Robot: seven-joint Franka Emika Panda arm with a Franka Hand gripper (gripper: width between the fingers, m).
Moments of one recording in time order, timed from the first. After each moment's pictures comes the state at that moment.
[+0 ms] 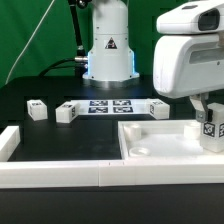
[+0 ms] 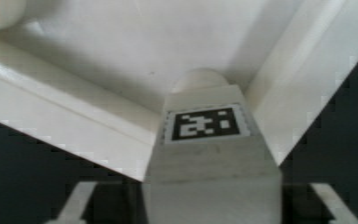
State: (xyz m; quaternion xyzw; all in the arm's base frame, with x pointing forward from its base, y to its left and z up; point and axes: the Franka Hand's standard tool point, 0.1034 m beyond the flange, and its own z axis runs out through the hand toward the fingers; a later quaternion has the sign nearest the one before) arm 0.630 0.117 0.082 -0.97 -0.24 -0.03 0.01
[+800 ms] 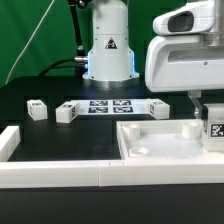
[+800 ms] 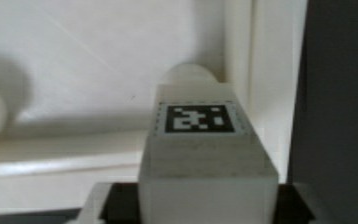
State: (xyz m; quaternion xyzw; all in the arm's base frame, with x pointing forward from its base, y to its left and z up) arm 0.629 0.117 0.081 -1.00 0.08 -0.03 0.02
